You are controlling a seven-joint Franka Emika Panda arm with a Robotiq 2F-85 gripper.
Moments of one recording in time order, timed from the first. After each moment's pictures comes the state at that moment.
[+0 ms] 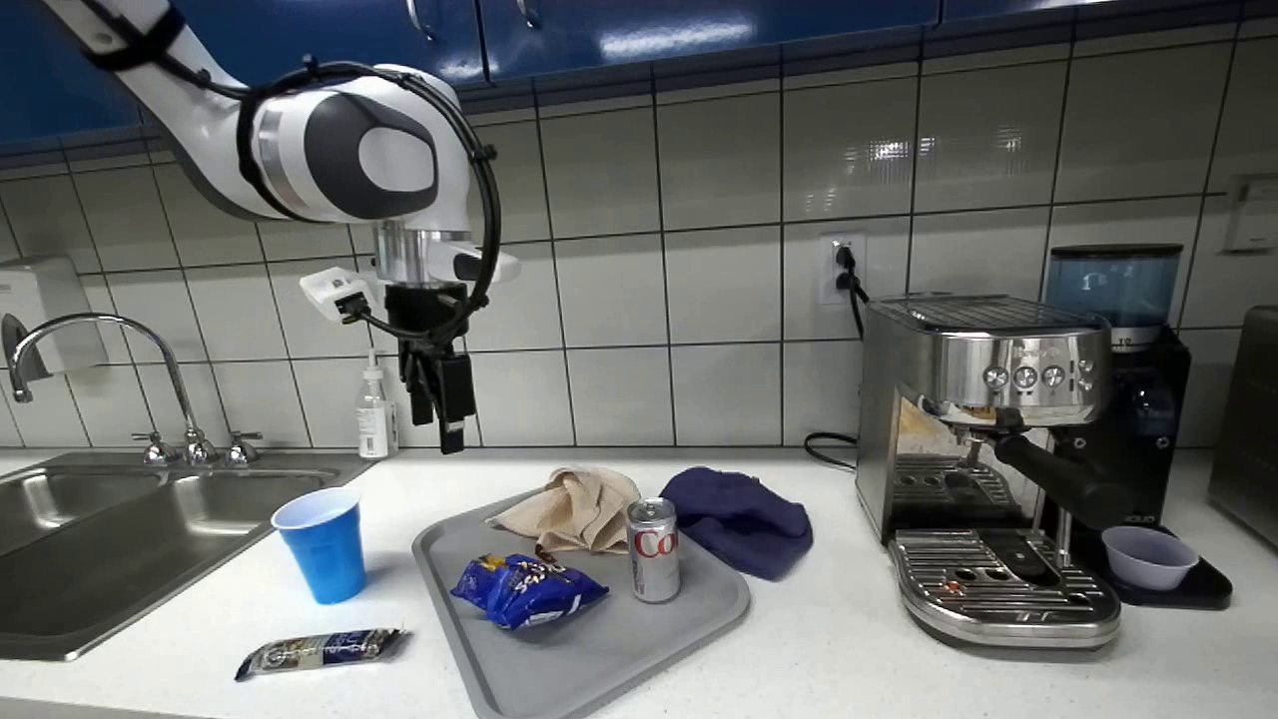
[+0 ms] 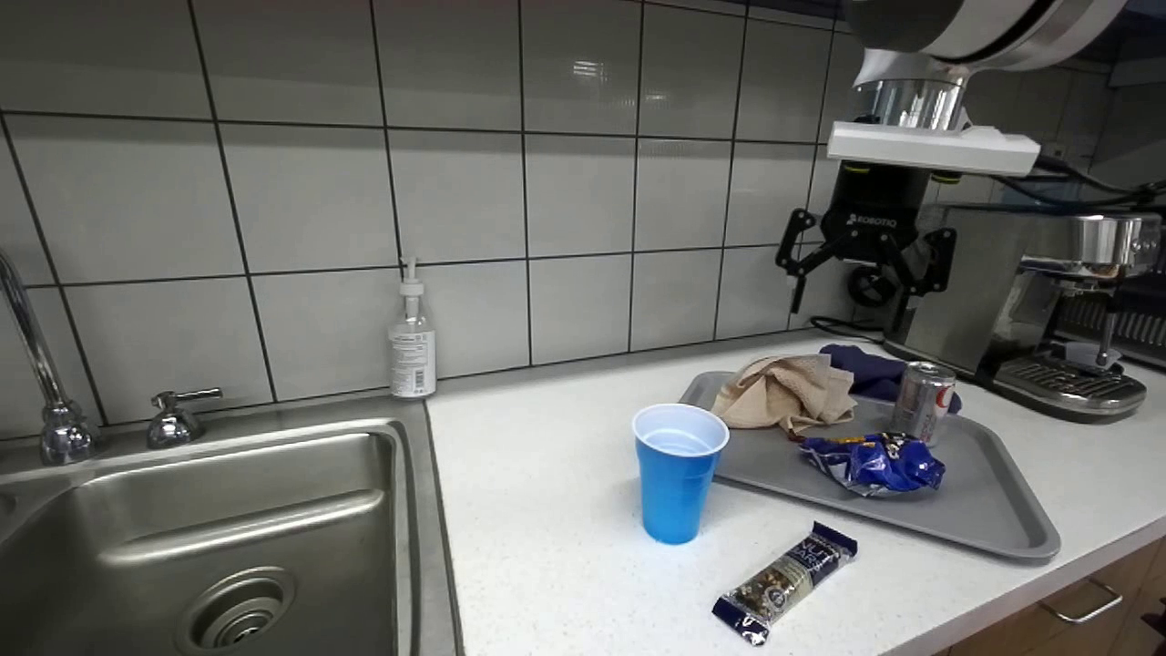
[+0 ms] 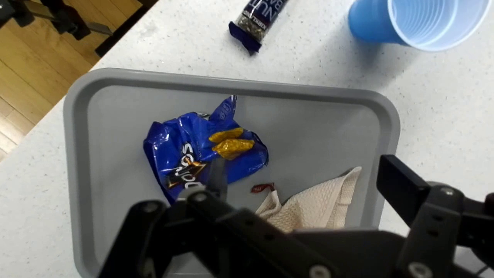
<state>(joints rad) -0.03 -0.12 -0.01 -2.49 0.16 2.37 0.46</state>
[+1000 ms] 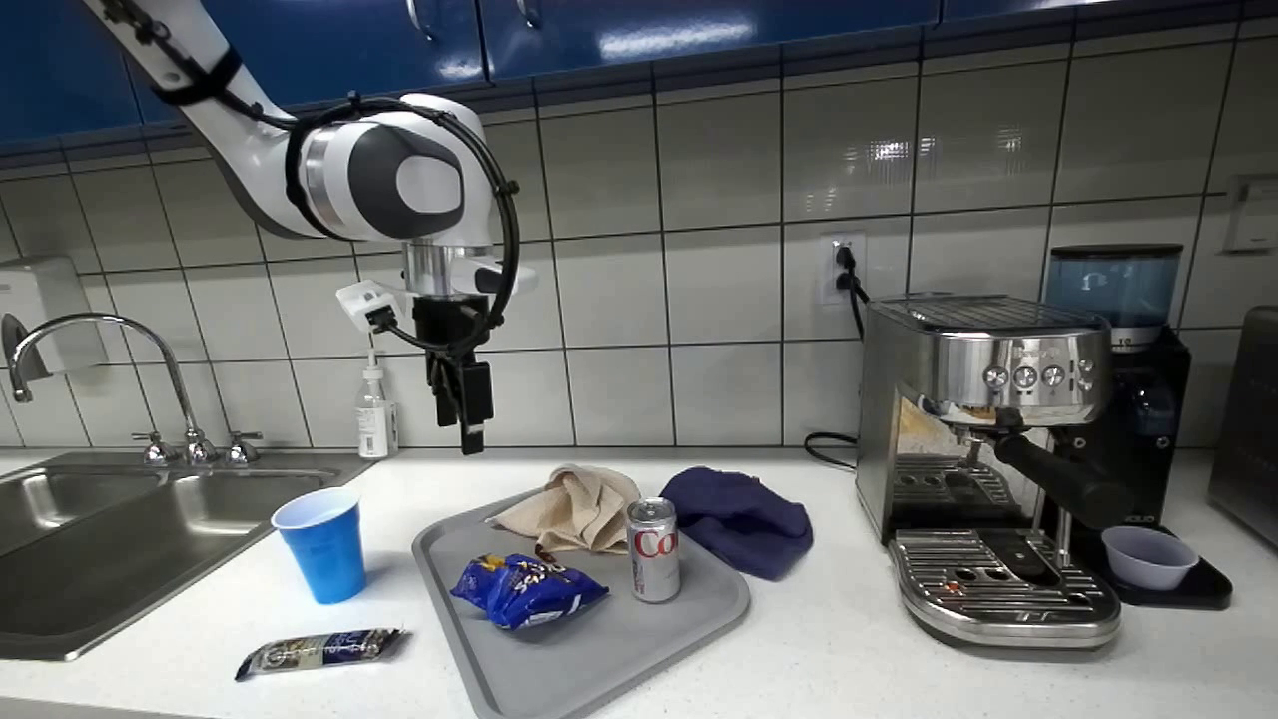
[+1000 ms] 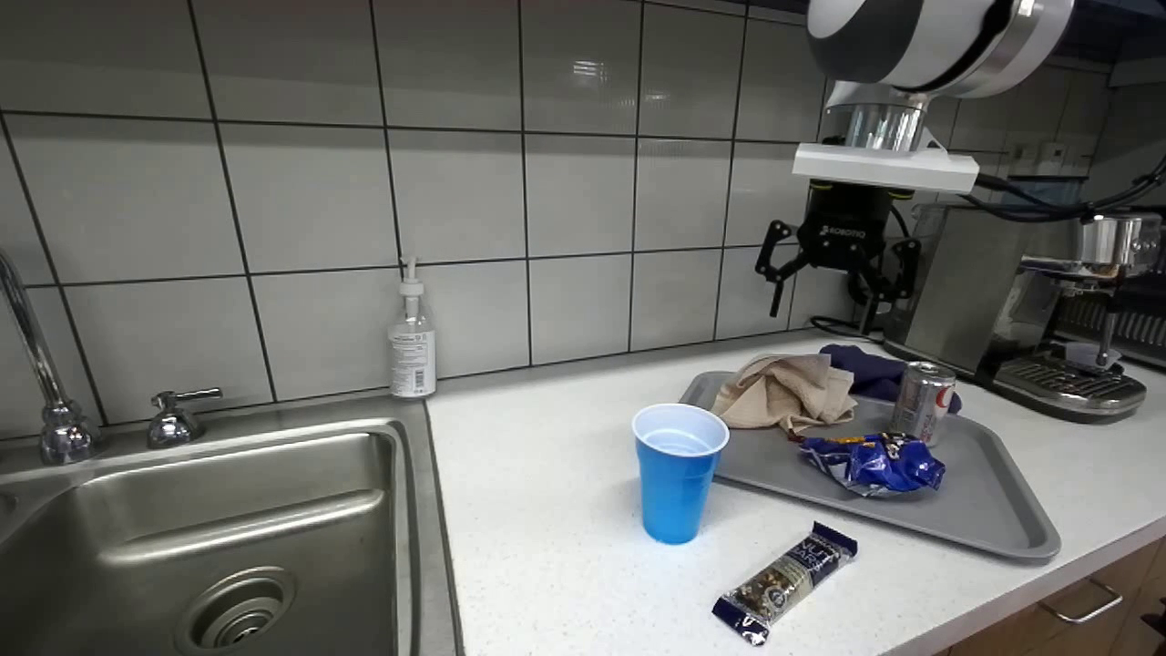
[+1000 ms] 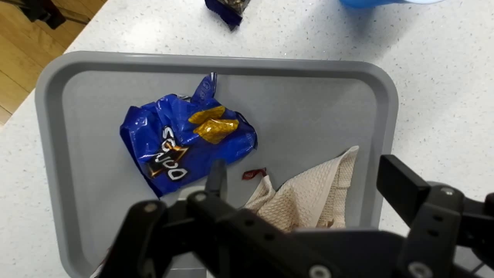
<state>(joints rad) -0.03 0.00 -0.02 -2.40 0.16 2.39 0.51</state>
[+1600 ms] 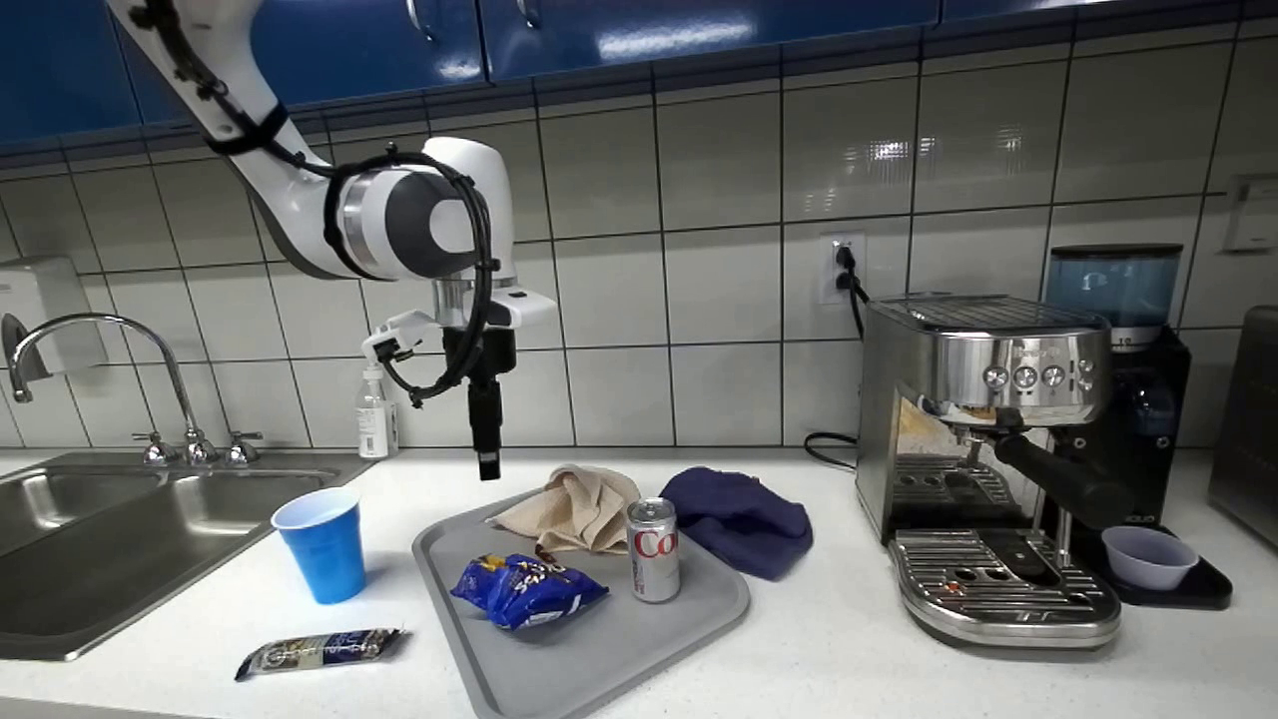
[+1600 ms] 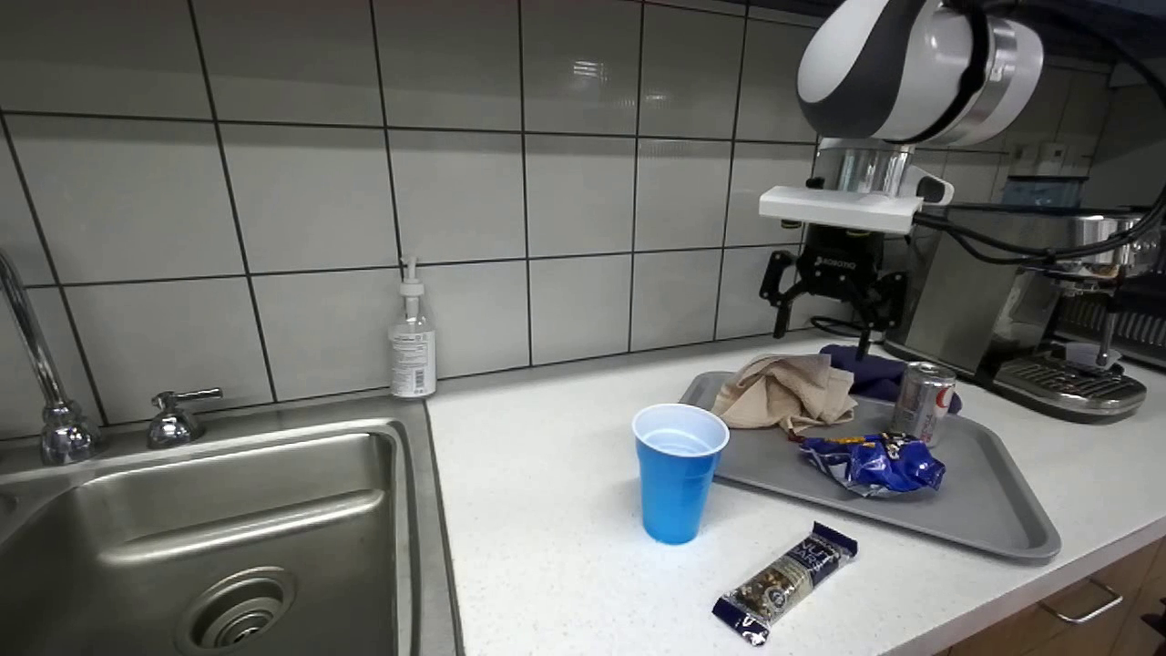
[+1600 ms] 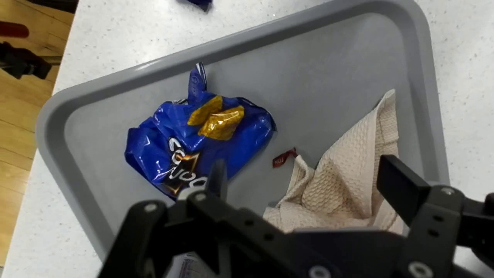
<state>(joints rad) -0.03 0.12 -0.05 -2.36 0.12 2.48 0.85</state>
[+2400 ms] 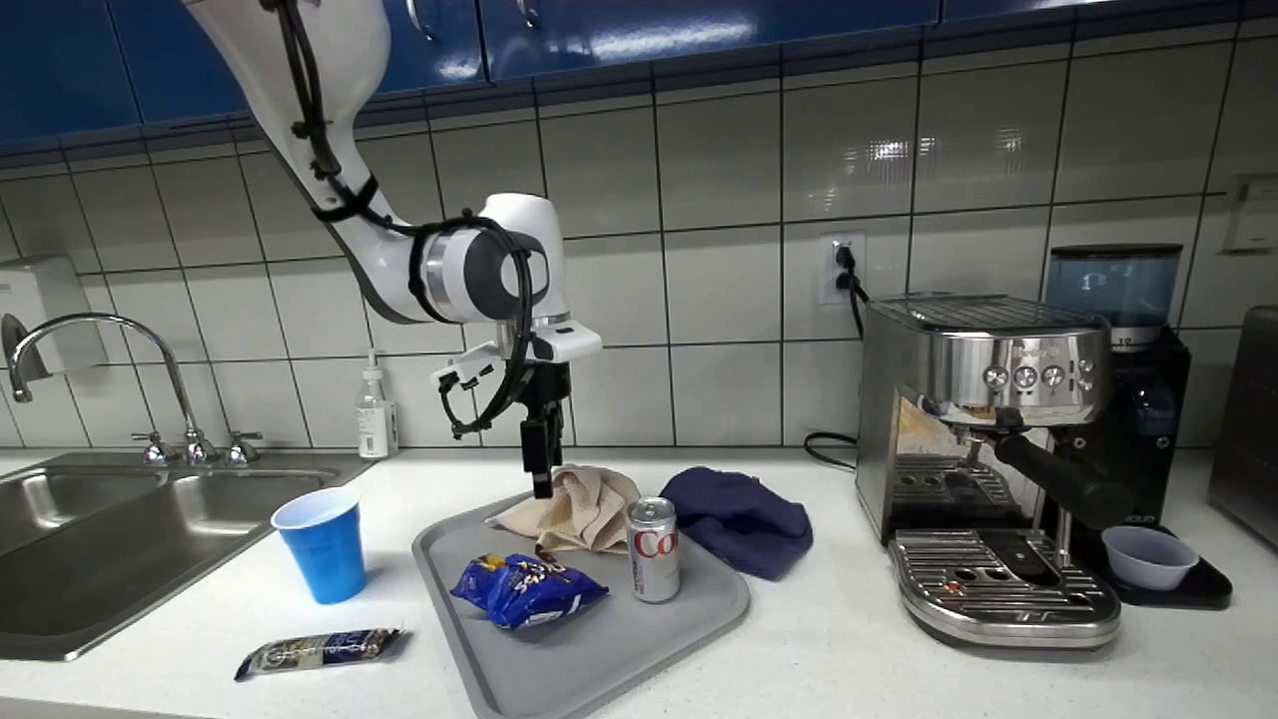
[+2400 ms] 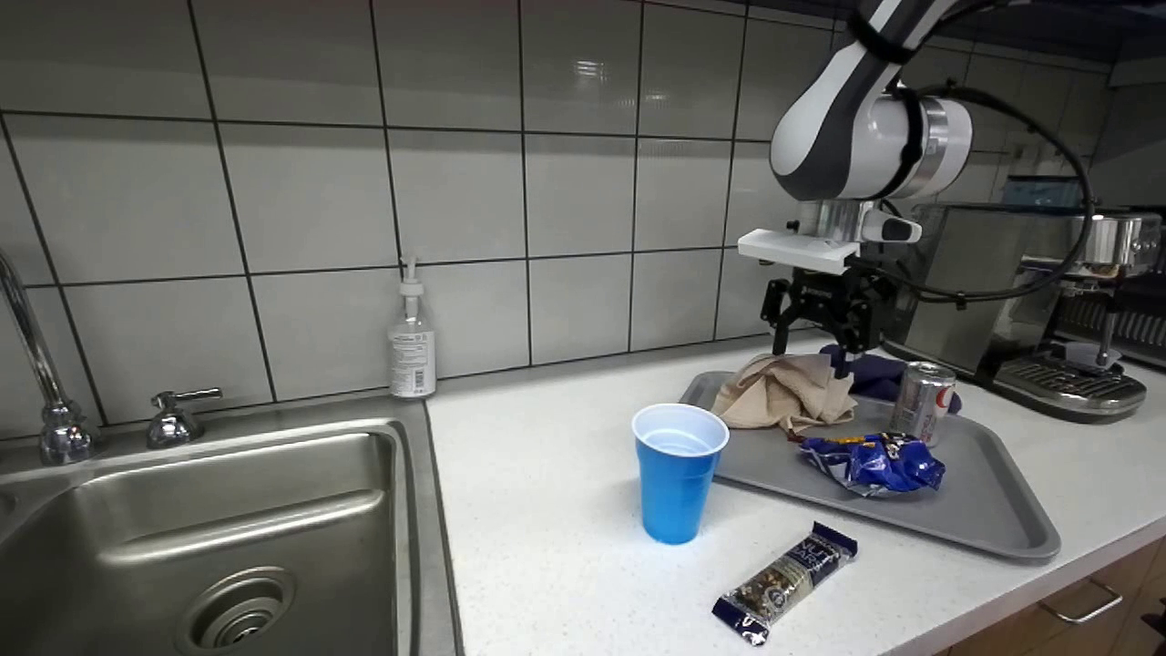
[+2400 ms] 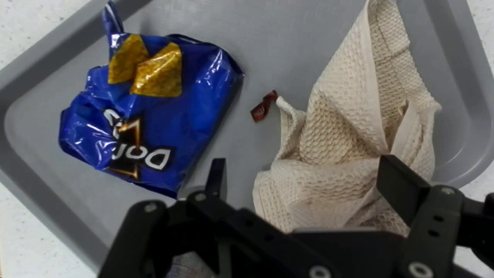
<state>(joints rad) -0.01 0.36 -0.12 -2.16 0.09 2.51 1.08</state>
